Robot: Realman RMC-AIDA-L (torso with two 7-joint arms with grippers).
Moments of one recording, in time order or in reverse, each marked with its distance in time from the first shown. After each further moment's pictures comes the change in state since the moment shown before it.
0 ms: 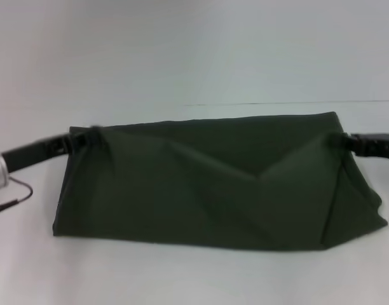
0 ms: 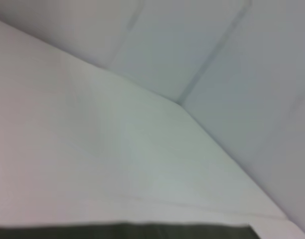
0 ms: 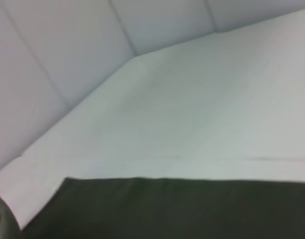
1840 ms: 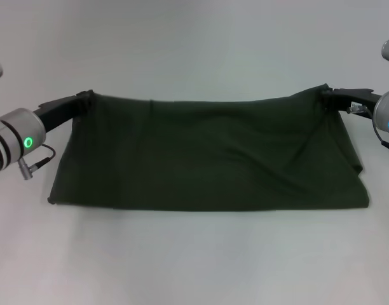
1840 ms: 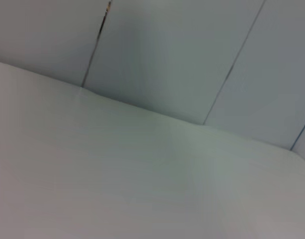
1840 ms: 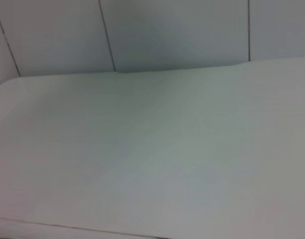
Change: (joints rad) left arm -0.151 -0.059 0.056 -0.132 -0.219 -0.587 0.232; right arm 0.215 0.059 -0.050 0.187 0.154 0.667 -0.202
